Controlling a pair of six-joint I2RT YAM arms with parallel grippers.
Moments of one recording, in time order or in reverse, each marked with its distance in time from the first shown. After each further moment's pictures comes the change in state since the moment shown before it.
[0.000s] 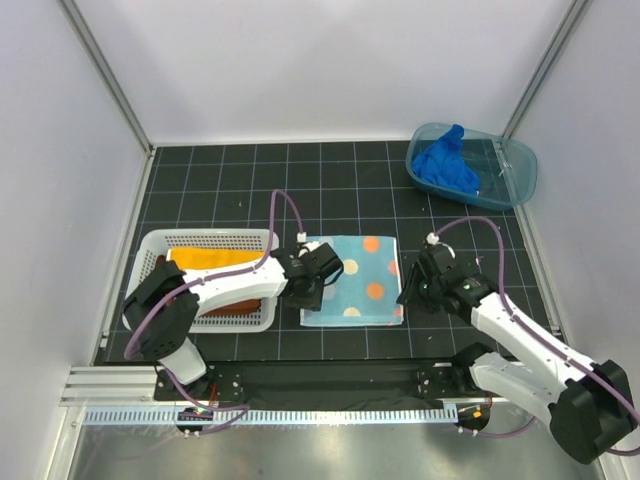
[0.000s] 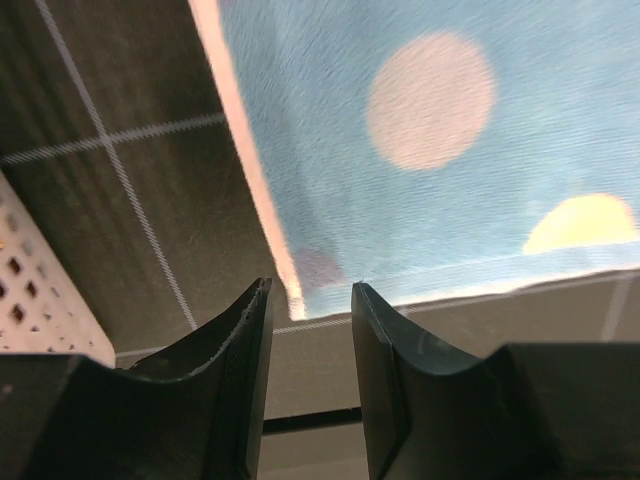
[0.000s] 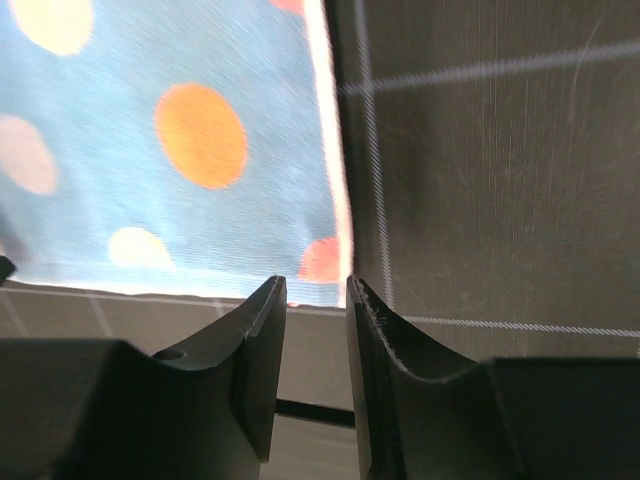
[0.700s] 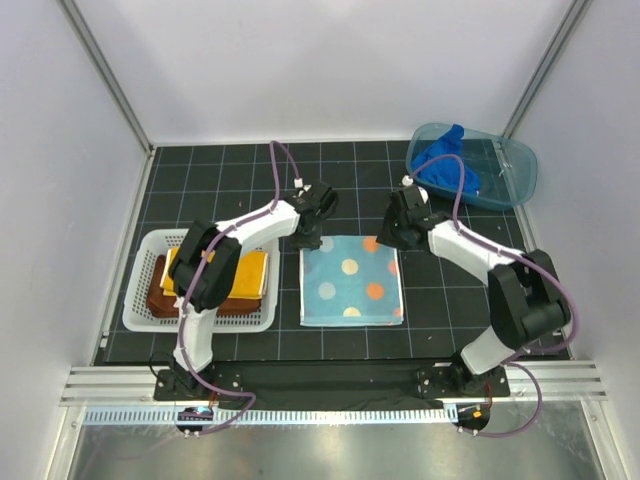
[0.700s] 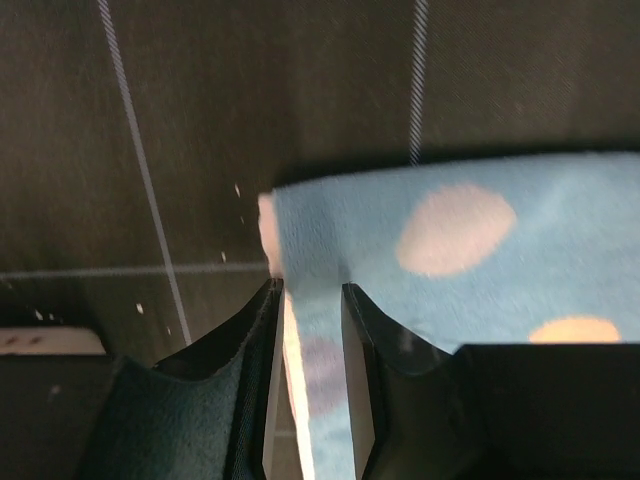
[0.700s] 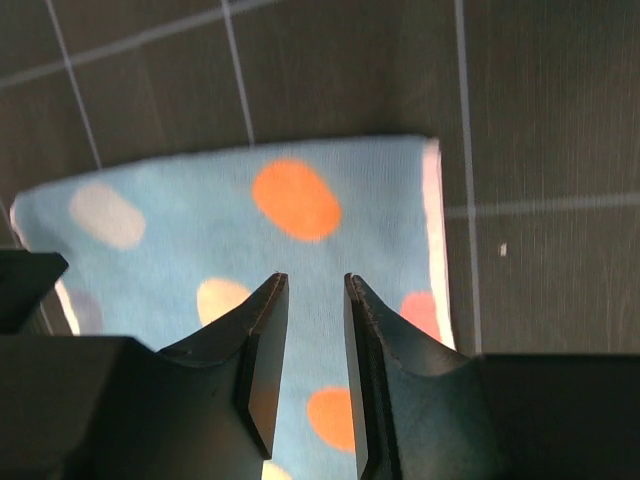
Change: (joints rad) left arm 0.291 0.346 0.474 -0.002 -0.053 0.218; right arm -0.075 0.584 0.446 0.266 0.078 -0.084
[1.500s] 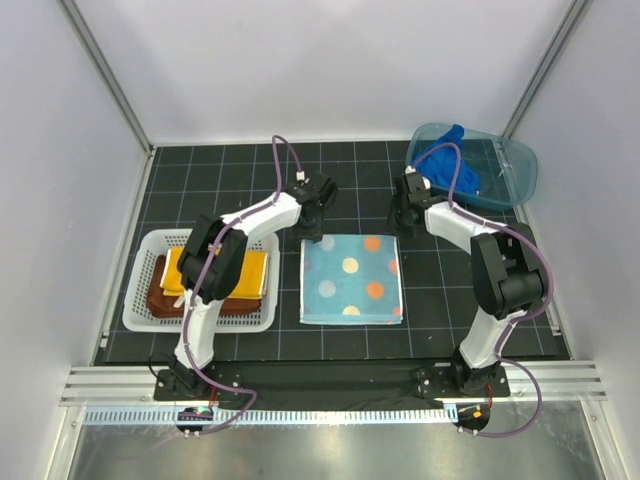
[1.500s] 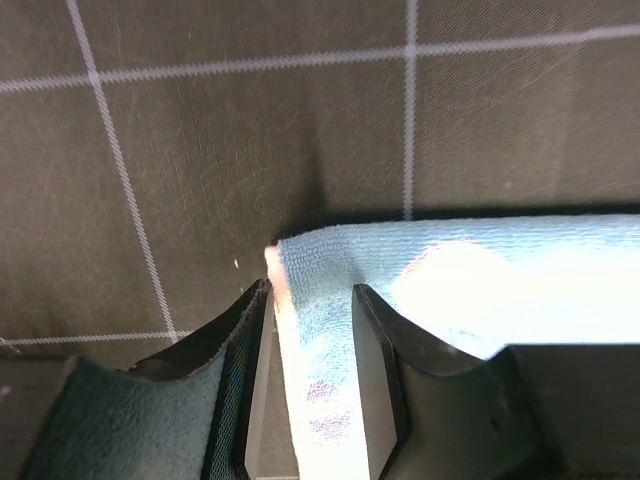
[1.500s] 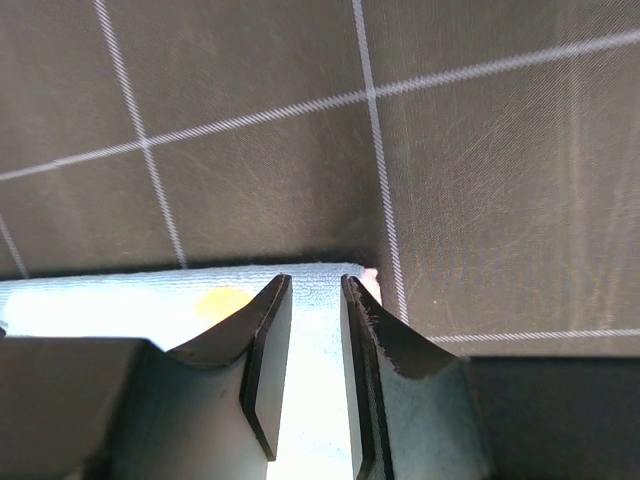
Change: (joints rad) left arm 0.061 0.129 0.122 -0.002 0.031 0.064; right arm -0.116 0.261 0.170 0.024 -0.010 -0.098
